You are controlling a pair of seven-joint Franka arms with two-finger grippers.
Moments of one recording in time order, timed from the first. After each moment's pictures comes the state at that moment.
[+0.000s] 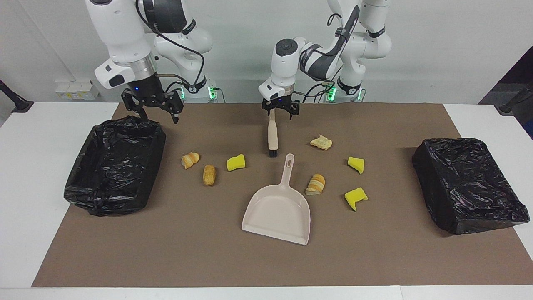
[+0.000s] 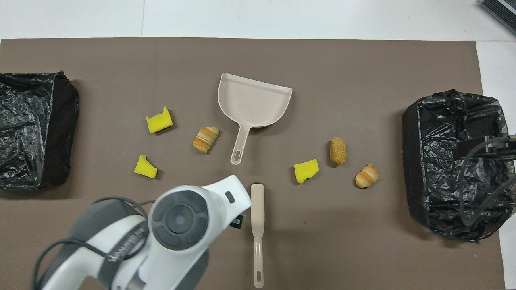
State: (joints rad) left arm -0.15 -0.04 -0.79 -2.28 -0.11 2.23 -0.59; right arm 0.21 -0.01 -0.09 -1.68 0.01 1.76 0.25
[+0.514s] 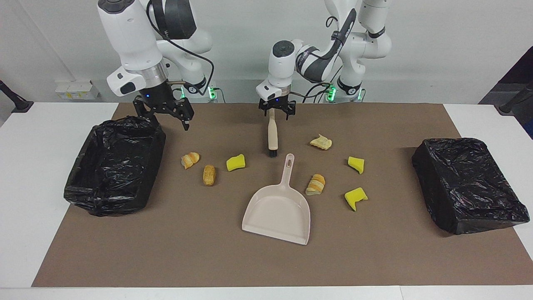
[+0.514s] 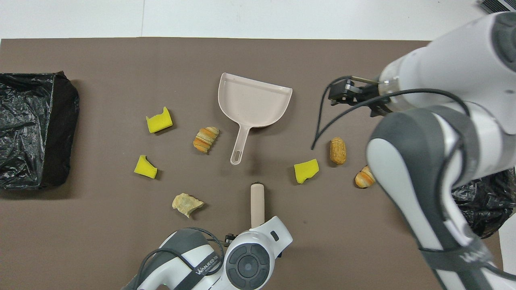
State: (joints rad) left arm -0.15 -0.01 -0.82 -2.30 -0.11 2.28 -0.64; right arm 0.41 0.30 -0.08 -1.45 0.11 1.92 0.62
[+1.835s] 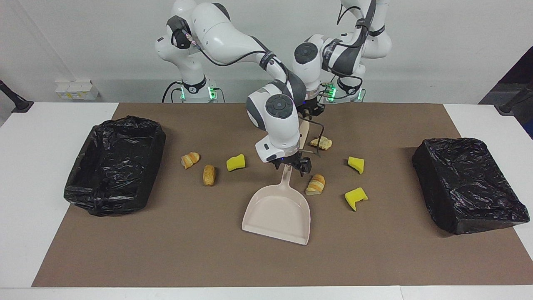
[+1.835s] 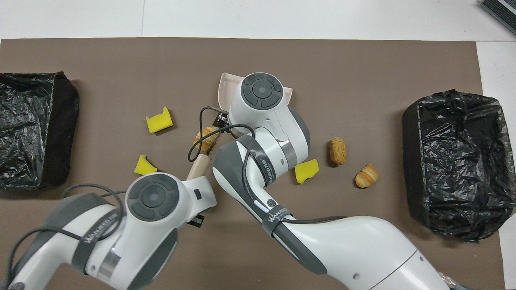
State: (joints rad) left arm -0.09 -0.15 -0.35 -2.24 -0.02 2.02 -0.04; right arm 0.55 0.66 0.05 -1.29 0.13 1.99 0.96
